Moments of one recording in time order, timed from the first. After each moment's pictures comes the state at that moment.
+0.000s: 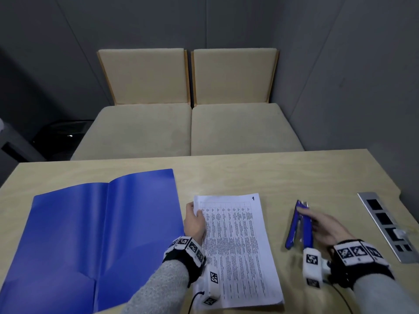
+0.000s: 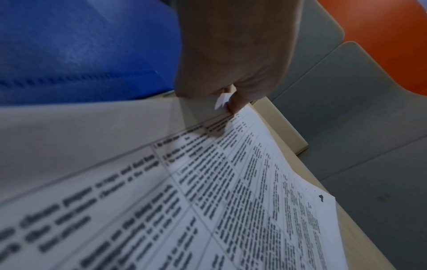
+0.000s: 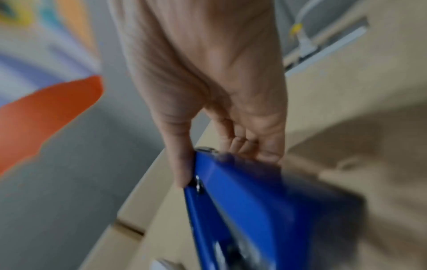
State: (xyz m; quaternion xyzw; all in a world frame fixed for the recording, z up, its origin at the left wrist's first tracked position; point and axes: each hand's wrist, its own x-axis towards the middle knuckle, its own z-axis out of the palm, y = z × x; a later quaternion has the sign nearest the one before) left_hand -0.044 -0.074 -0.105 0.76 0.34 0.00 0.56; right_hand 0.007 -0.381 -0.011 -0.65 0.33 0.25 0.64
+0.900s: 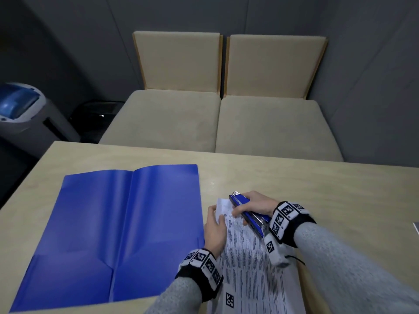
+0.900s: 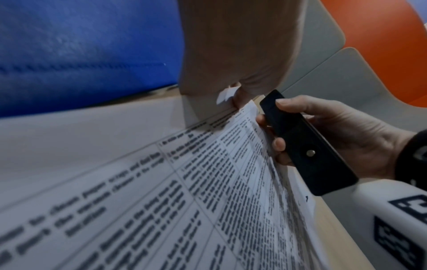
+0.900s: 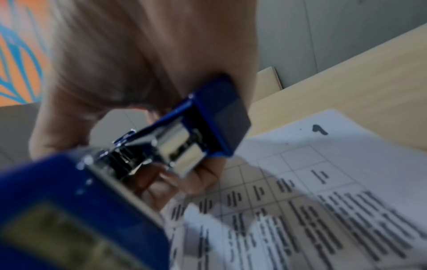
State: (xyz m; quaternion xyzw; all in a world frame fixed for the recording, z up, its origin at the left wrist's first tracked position) left_hand -0.049 -0.074 -0.105 0.74 0.33 0.00 0.59; right_hand 0.076 -0.180 -0.043 -0.75 -0.10 0.51 0.40
